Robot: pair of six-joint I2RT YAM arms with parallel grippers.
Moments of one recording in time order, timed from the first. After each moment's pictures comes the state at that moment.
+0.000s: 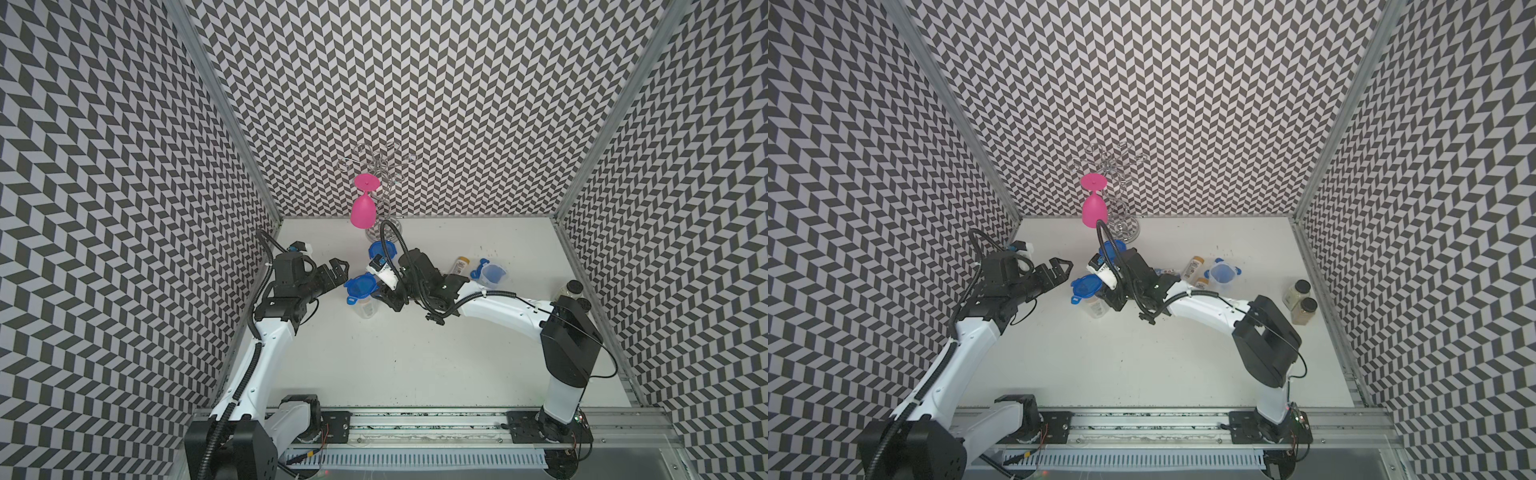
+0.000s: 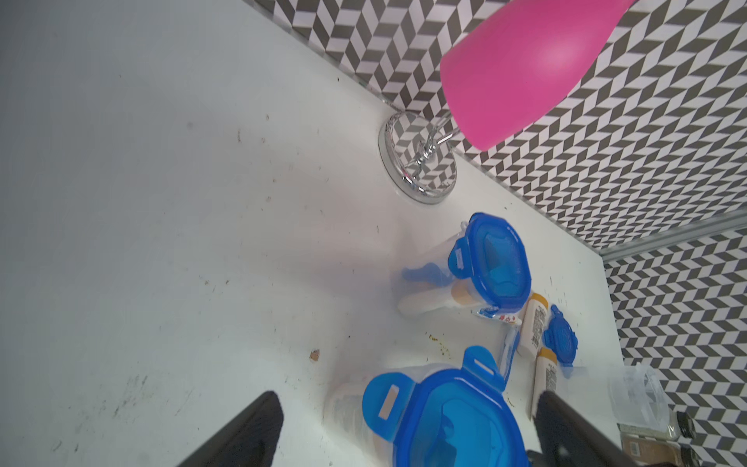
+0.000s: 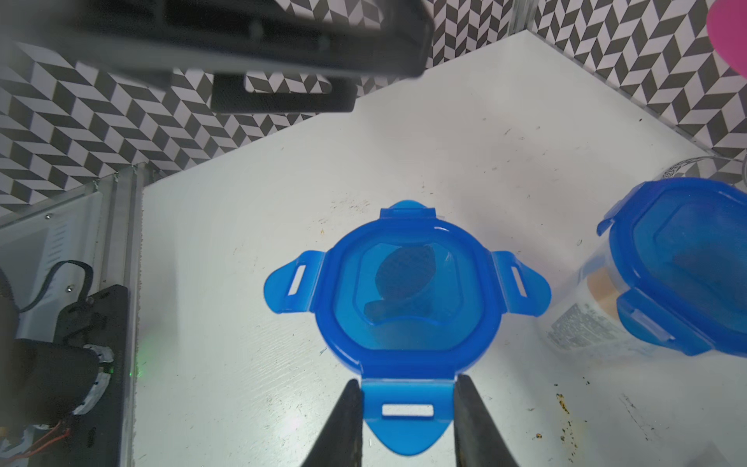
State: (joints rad) left arm 0.01 1.07 0.84 -0.38 0.32 -0.52; right arm 0.89 1.84 1.39 -0.14 -0.24 -0.08
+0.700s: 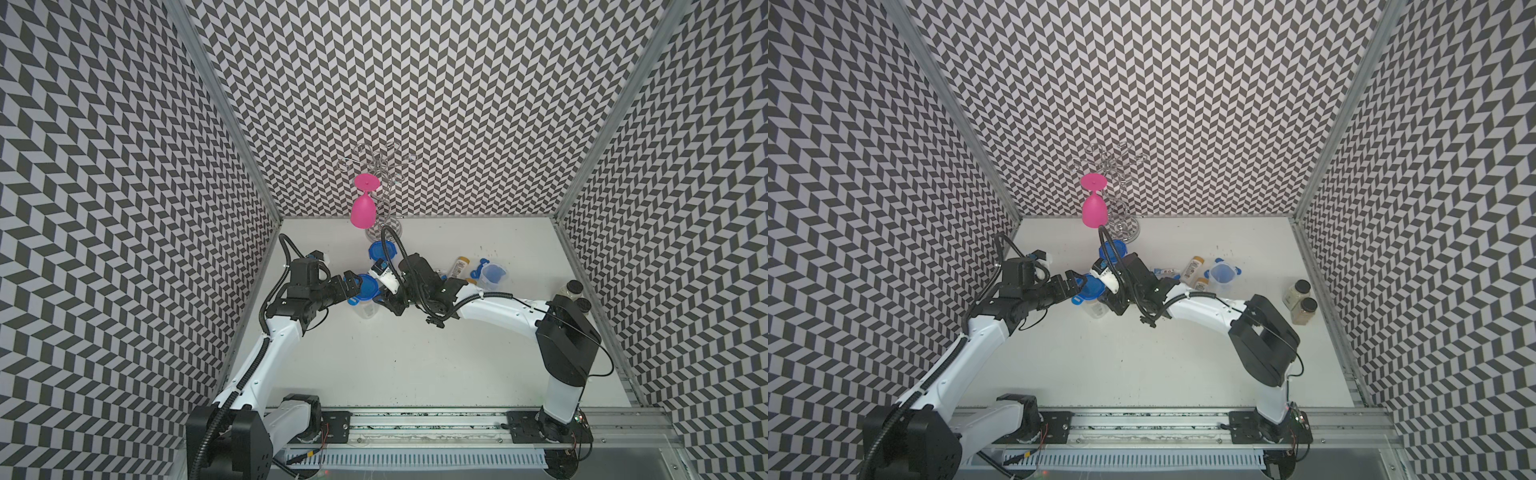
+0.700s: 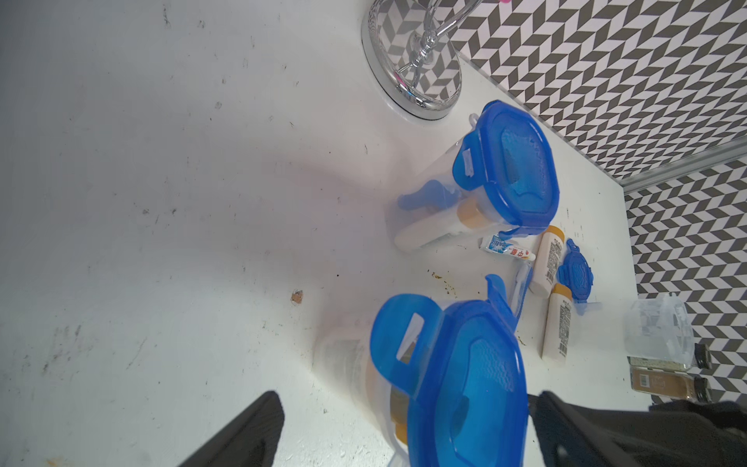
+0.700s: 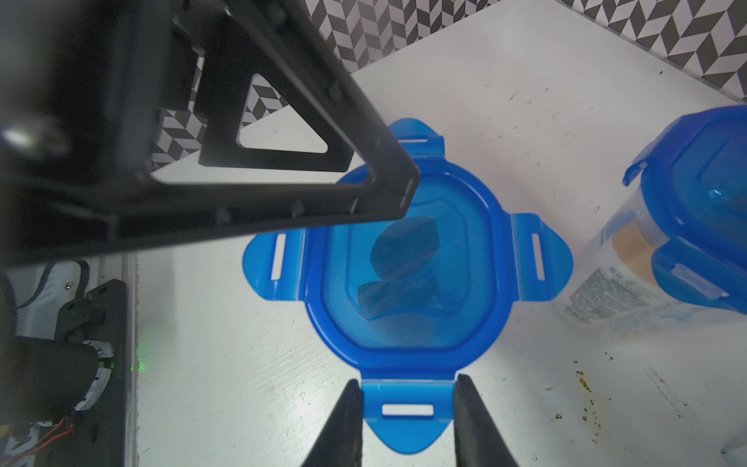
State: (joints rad) left arm -0.09 1.11 0.81 -0.42 0.32 -0.49; right arm 0.89 1.85 1.35 -0.12 -0.25 -0.03
